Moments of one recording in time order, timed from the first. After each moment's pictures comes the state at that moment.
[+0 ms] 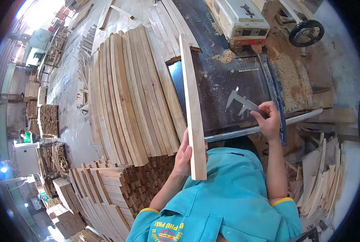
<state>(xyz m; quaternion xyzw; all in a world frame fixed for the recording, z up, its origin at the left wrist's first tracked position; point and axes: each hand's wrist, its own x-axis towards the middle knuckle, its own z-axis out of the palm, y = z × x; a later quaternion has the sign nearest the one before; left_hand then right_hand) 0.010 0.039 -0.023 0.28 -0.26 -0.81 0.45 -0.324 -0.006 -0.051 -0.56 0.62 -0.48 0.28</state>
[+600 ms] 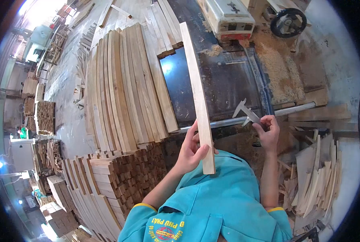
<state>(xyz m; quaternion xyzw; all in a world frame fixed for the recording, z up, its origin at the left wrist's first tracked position) -0.046 0.100 -0.008 0.32 -0.44 -0.74 0.40 -0.369 0.112 -0.059 -0.49 0.66 -0.48 0.29</state>
